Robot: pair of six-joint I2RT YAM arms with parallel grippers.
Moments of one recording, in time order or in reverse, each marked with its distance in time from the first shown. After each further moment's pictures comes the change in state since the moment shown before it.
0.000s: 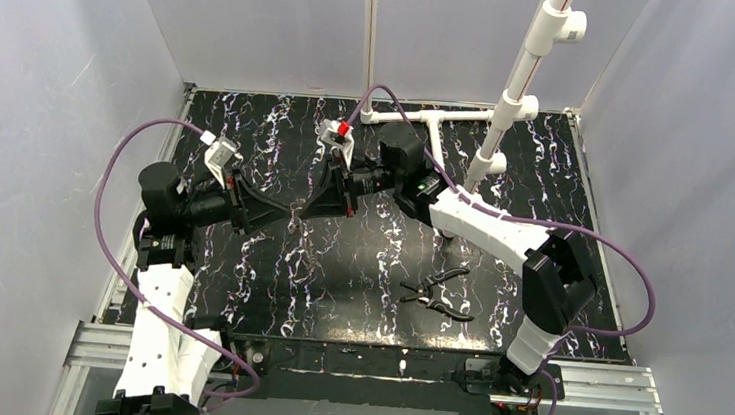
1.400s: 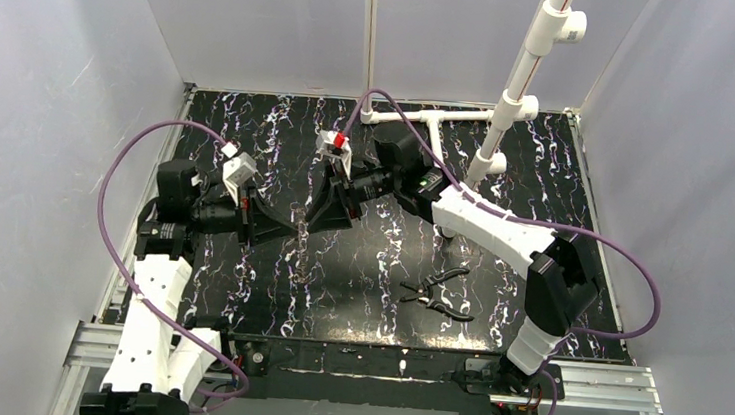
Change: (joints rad) left arm -0.093 0.044 0.113 -0.457 0.019 0.517; right arm 0.003 -0.013 0.019 -0.198 -0.025 -0.178
